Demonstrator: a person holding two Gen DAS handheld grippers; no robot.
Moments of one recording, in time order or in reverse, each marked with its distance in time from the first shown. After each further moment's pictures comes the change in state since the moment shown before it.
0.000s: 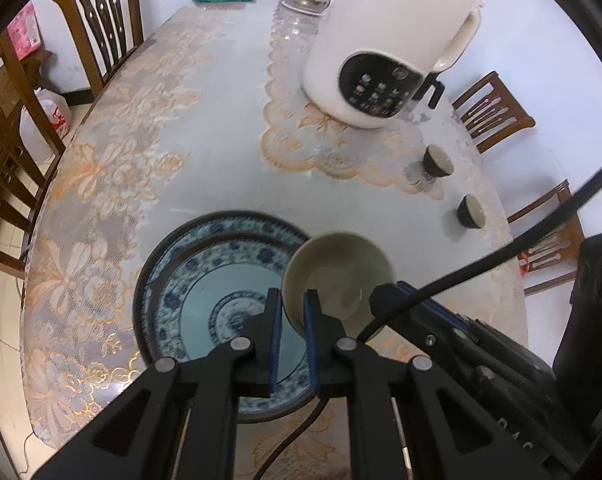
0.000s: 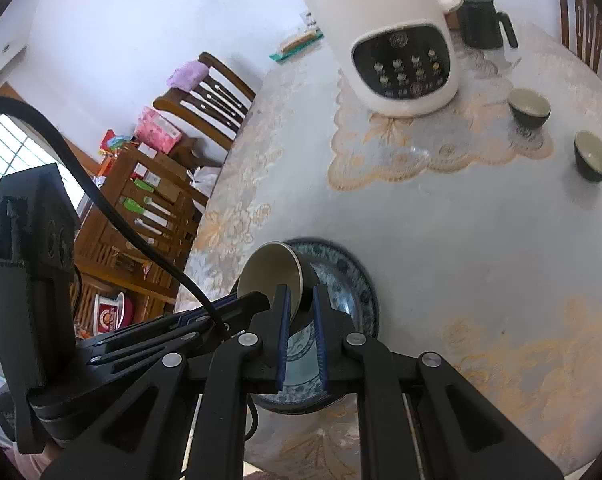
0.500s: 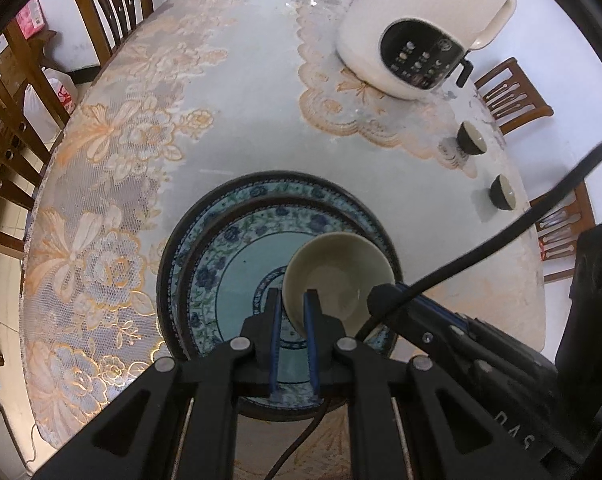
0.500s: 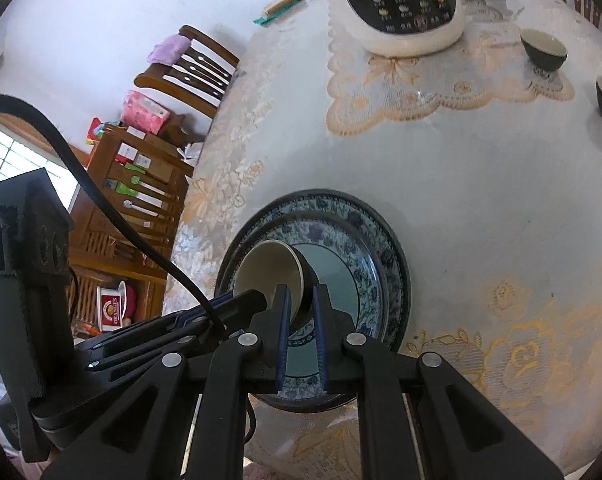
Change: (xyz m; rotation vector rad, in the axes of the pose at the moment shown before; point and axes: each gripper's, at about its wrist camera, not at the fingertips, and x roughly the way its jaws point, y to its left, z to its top) left arm 0.027 0.032 -0.008 -0.014 0.090 0.031; right arm 0.049 -0.001 -0.012 0.070 0.118 -0.003
